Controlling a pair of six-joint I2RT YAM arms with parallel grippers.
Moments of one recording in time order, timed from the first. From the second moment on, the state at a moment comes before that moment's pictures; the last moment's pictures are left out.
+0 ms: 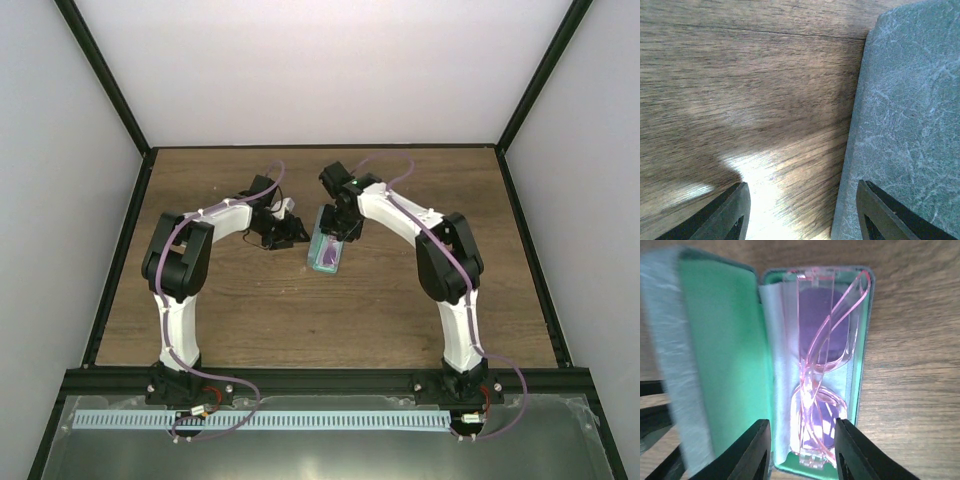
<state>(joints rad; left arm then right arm) -0.36 2.04 1.34 -0.50 0.54 -0.44 0.61 2.09 1.71 -0.91 -0.10 0.82</state>
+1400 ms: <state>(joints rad) -0.36 2.04 1.35 -0.52 0.53 -0.41 0.49 2.02 1.60 -0.73 -0.25 0.77</state>
